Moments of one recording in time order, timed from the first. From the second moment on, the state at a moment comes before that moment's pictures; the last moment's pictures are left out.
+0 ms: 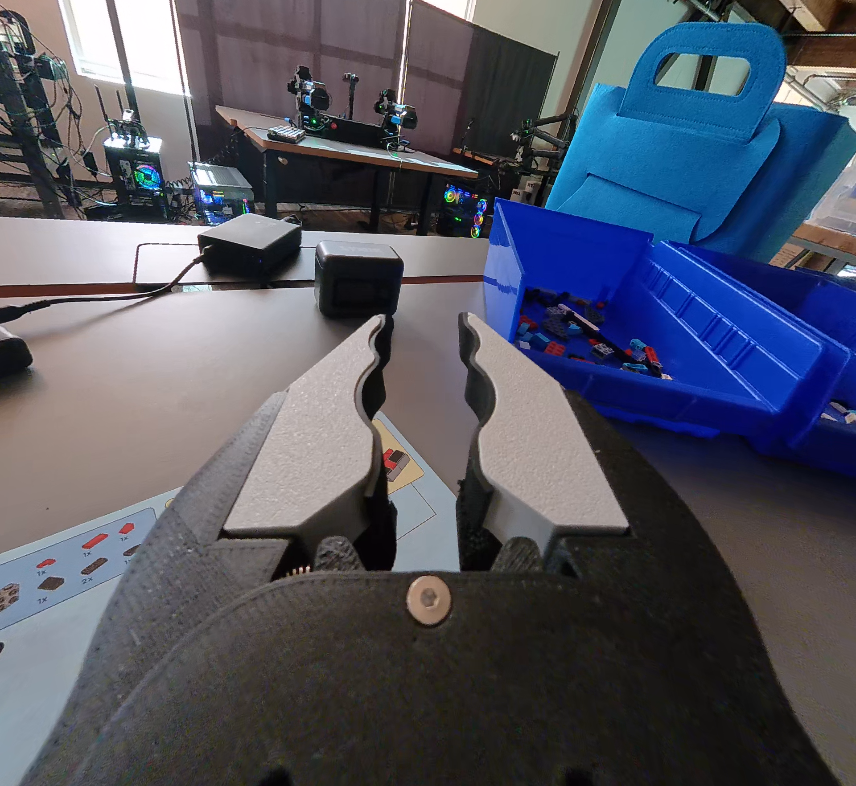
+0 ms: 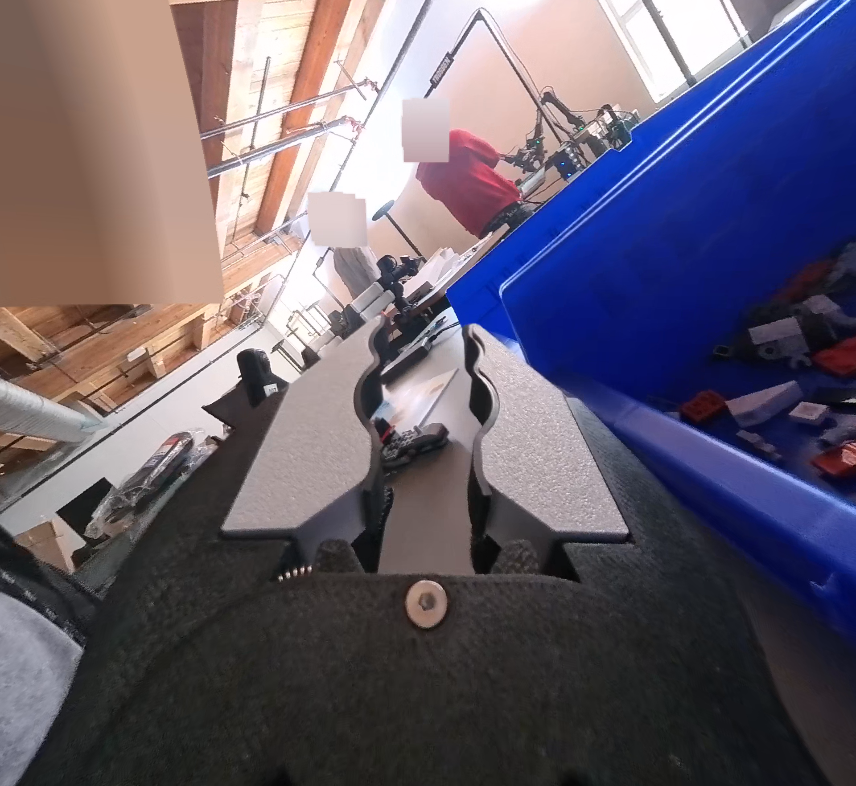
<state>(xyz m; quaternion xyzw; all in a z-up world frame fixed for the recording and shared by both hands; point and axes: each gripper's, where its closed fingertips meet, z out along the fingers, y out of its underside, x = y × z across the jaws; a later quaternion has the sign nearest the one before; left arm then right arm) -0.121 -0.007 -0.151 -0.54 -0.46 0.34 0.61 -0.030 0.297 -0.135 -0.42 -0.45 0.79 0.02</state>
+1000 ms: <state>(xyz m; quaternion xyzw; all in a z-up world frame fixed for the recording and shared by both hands) -0.135 -0.014 -0.174 -0.53 -0.53 0.23 0.62 -0.057 0.277 -0.146 -0.43 -0.50 0.75 0.09</state>
